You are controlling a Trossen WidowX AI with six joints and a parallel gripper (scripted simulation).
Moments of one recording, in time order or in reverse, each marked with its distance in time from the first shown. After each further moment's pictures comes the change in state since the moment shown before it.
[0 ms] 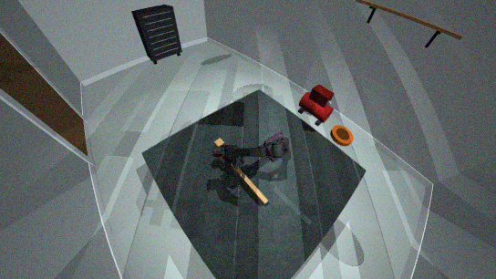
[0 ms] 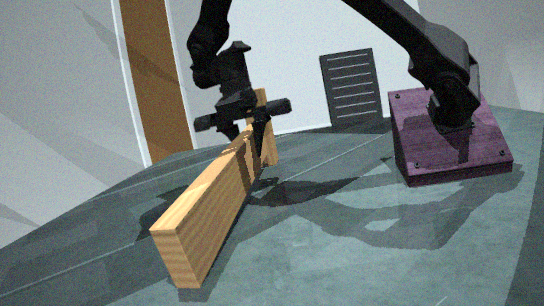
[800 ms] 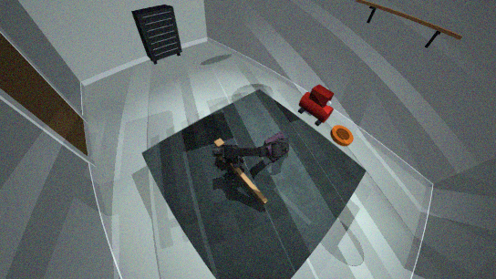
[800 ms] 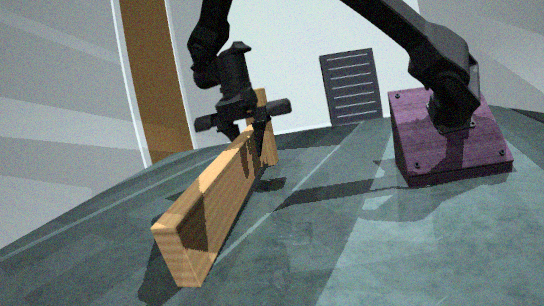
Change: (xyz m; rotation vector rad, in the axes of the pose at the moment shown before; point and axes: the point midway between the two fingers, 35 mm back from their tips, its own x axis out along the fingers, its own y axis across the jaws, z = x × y) arm 0.001 0.000 -0.002 -0.001 -0.002 0.000
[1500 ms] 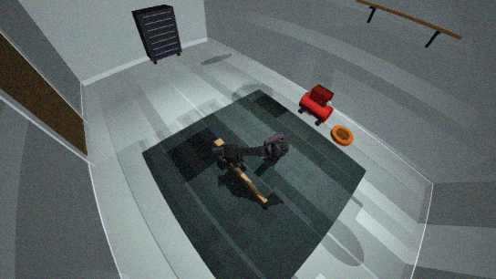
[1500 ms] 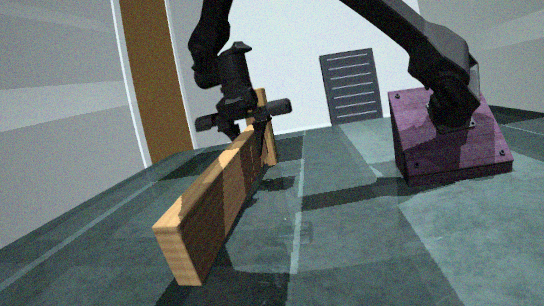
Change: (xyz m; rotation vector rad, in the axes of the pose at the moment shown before) arm 0.000 0.001 -0.002 0.002 0.000 0.001
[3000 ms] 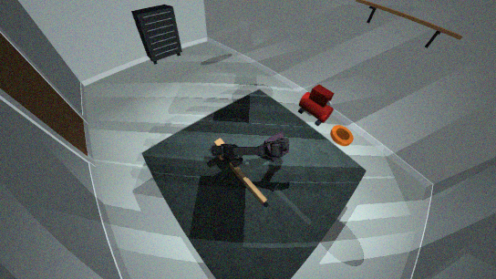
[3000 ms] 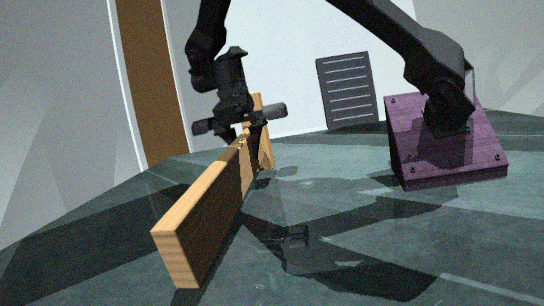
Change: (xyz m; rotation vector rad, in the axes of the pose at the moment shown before) arm -0.001 -0.001 -0.004 -0.001 0.002 -0.001
